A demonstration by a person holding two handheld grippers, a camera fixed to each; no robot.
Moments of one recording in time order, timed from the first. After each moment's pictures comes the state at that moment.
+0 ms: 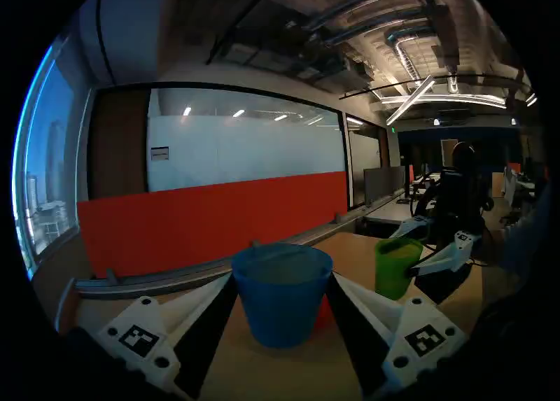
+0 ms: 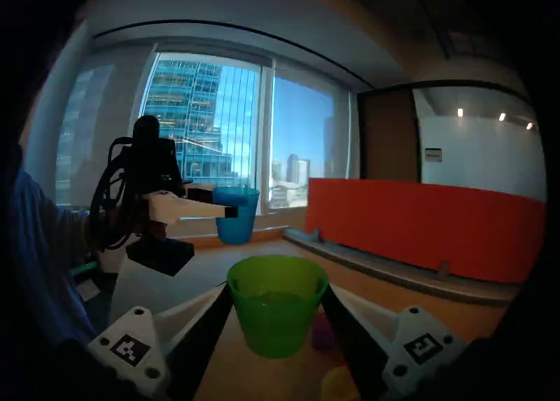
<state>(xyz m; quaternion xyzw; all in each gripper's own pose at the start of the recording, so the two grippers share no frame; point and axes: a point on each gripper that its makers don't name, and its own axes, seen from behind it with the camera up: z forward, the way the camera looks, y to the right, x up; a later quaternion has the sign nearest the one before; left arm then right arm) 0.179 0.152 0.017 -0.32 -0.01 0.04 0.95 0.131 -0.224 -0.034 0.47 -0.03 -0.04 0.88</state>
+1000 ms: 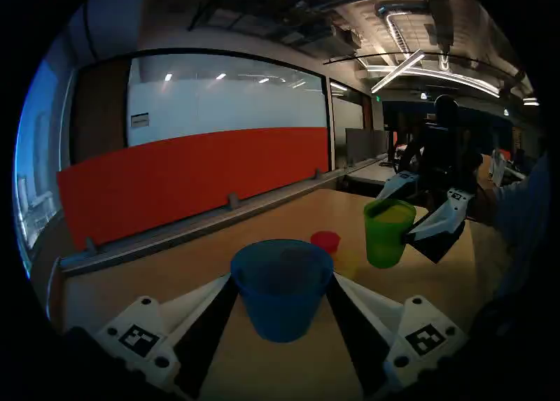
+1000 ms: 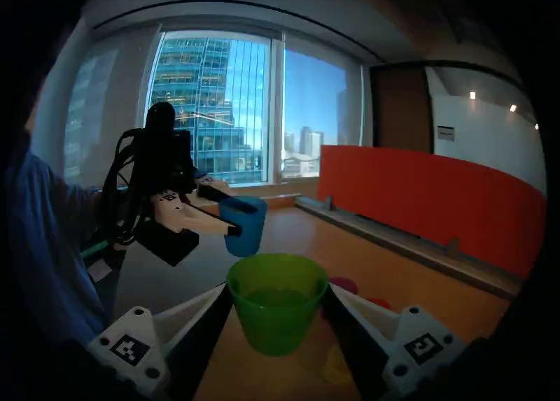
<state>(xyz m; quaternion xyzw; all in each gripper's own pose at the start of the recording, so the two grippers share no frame) 0.086 0.174 0.005 -0.36 -0.10 0.08 0.92 0.079 -0.209 -0.046 0.50 -0.10 -0.07 0.86</state>
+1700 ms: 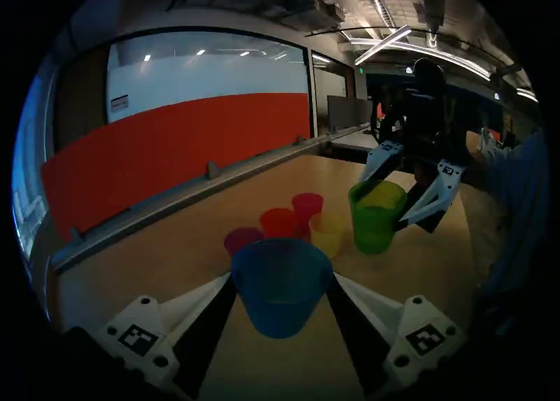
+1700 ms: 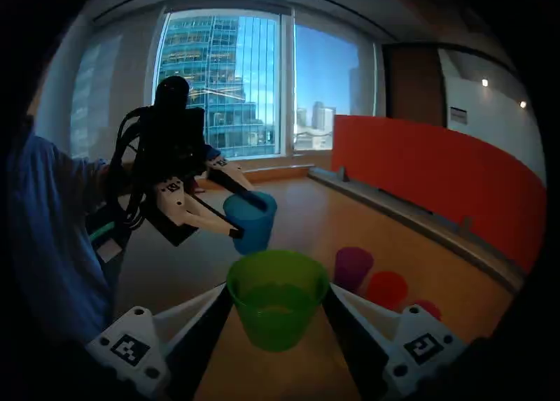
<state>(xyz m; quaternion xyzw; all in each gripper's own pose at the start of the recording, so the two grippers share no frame) 0.032 0.194 -0.007 -0.40 -0.16 0.12 0.89 0.032 -0.206 -0.055 0.52 -0.16 -0.10 0.83</state>
